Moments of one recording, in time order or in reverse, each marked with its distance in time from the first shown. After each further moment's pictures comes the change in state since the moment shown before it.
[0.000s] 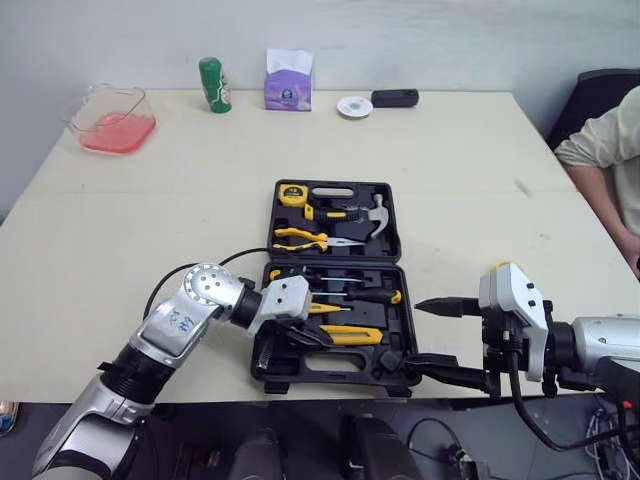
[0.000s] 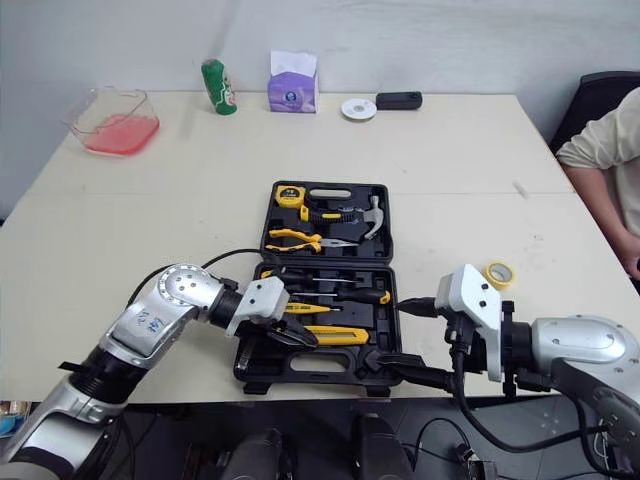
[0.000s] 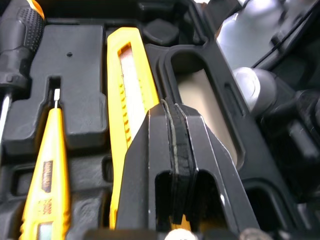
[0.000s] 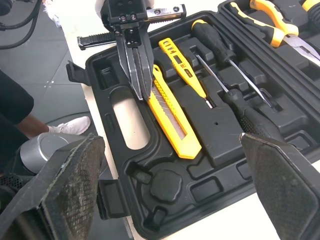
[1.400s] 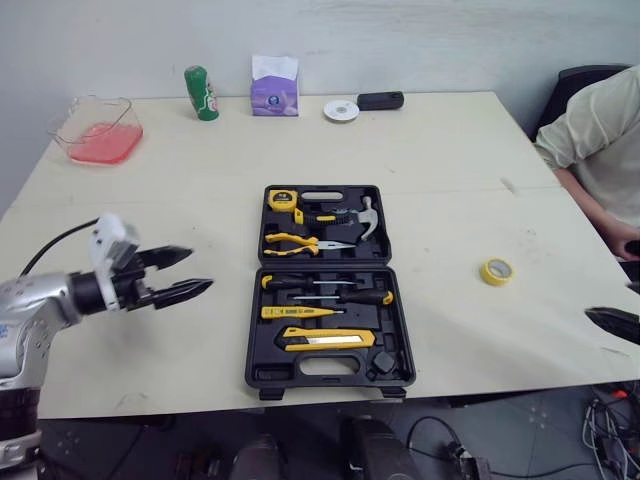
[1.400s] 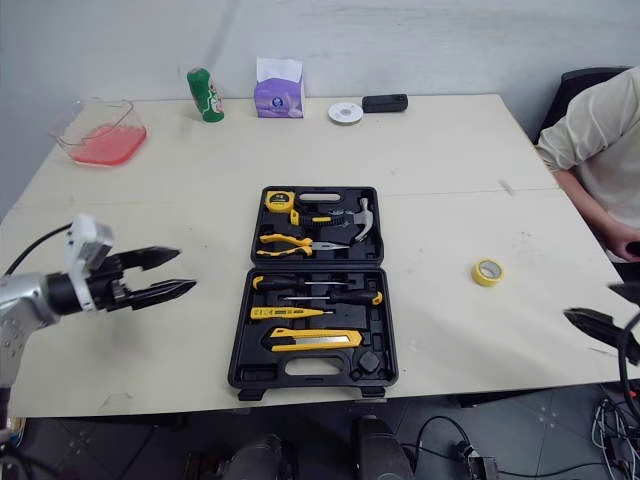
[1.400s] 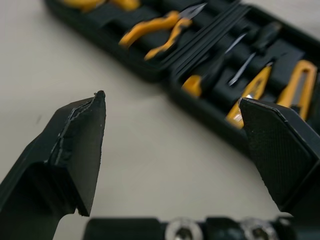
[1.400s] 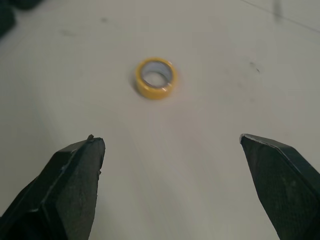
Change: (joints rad) left arm 0.164 0.206 0.666 -0.048 -0.428 0.342 0.171; right arm 0.111 -0.190 -0.360 0.651 -0.360 -0.198 0.259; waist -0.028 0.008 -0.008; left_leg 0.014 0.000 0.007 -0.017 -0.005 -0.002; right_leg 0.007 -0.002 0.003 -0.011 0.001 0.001
